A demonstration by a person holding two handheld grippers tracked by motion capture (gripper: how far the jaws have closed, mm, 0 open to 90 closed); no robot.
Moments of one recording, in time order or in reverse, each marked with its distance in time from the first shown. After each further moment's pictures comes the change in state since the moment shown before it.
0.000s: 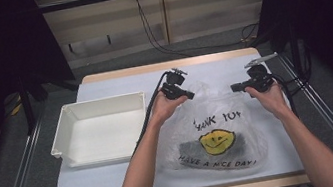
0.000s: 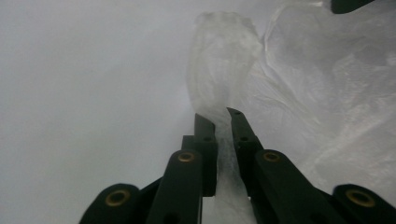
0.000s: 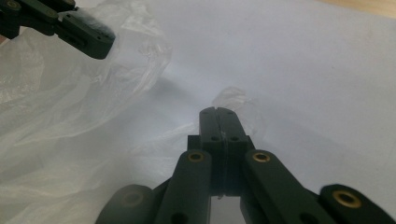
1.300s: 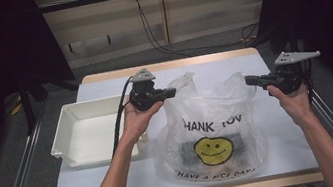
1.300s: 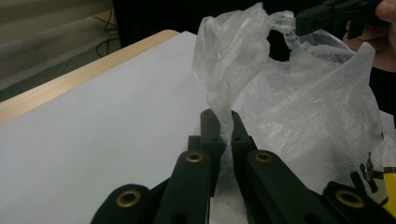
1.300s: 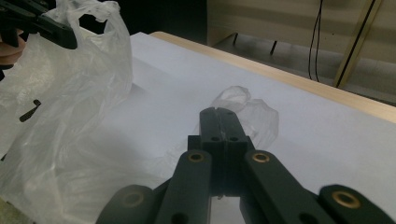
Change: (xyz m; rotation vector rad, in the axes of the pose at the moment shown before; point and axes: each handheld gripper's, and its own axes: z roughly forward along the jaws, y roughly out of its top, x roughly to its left) left arm -0.048 -0.039 -0.133 -0.327 0.003 0.078; right arm 0.040 -0.002 -0.096 -0.284 0.036 -0.092
